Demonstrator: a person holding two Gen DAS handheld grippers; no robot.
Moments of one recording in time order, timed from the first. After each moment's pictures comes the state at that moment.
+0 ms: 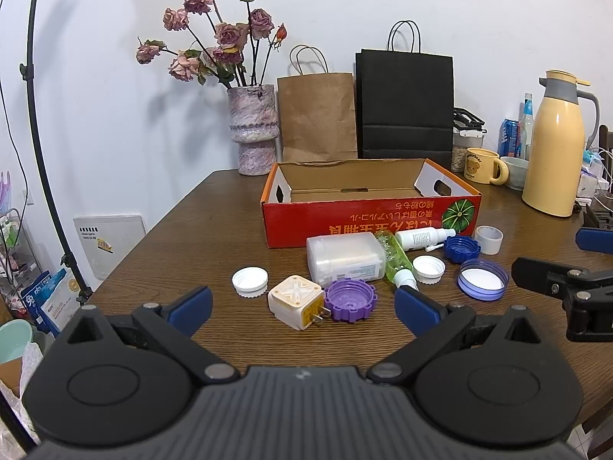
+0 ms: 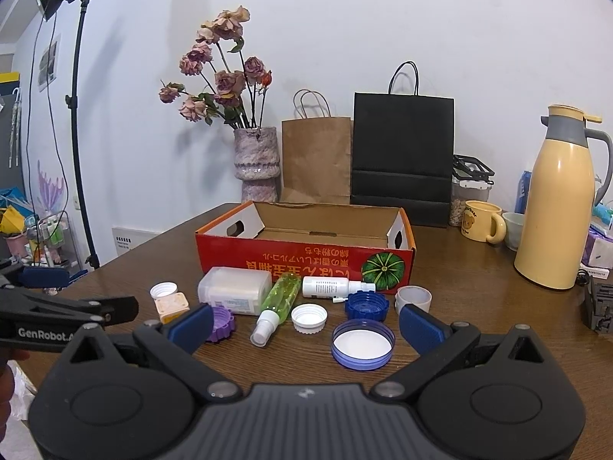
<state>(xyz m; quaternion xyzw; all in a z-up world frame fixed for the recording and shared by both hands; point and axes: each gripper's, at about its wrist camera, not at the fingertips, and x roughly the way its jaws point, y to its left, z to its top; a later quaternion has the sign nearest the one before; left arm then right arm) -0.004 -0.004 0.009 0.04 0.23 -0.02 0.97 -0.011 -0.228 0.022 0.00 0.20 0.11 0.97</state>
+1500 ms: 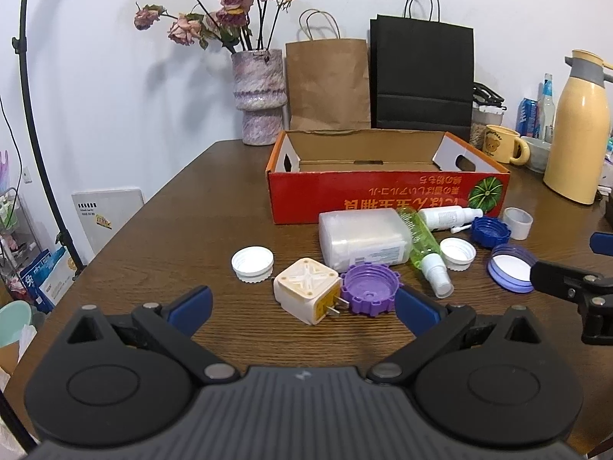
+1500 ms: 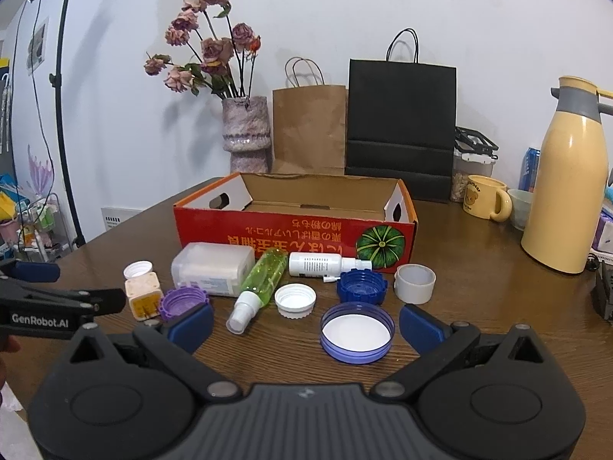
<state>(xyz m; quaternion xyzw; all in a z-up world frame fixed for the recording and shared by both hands) 0.042 0.002 -0.018 0.03 0.27 -0.01 0.96 0.030 -0.231 -0.009 0.00 0.24 0.10 0.97</state>
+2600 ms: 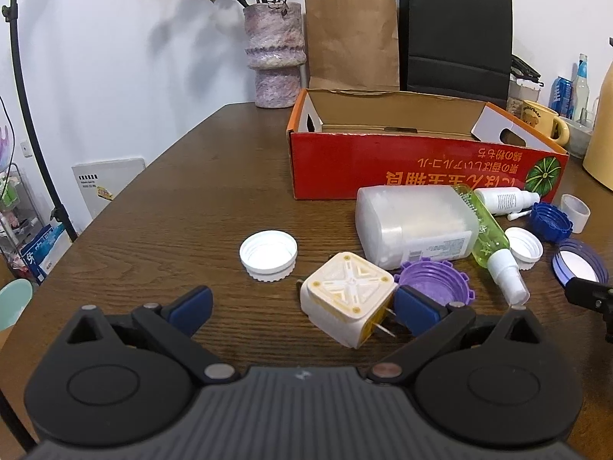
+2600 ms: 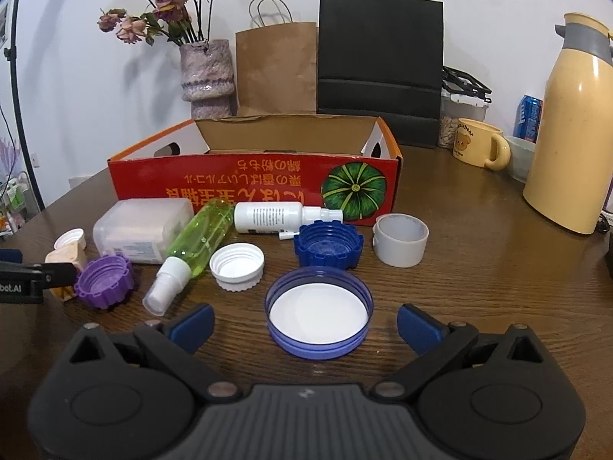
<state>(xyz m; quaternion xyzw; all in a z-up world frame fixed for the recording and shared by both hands) 0.108 0.021 -0.055 0.02 0.32 0.01 0.95 0.100 -0.243 -0.057 0.00 0.32 0.07 0.95</state>
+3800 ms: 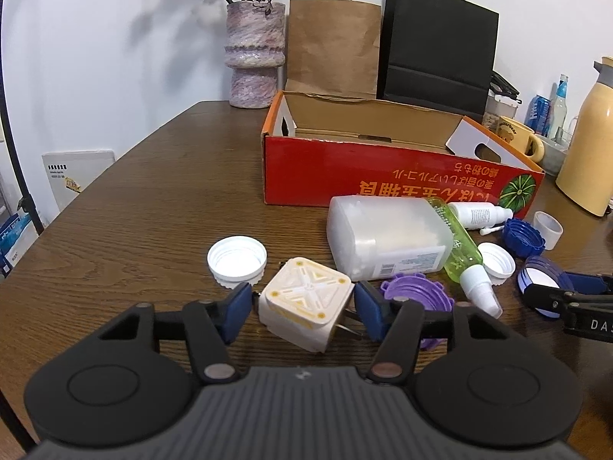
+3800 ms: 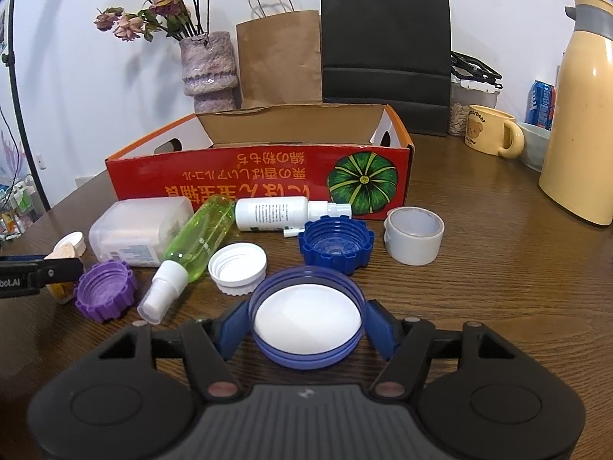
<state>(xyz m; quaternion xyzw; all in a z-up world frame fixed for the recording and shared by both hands) 0.115 0.024 -0.055 -0.02 0.32 -0.03 0.95 0.116 -0.247 -0.062 0.02 0.33 0.08 0.94</state>
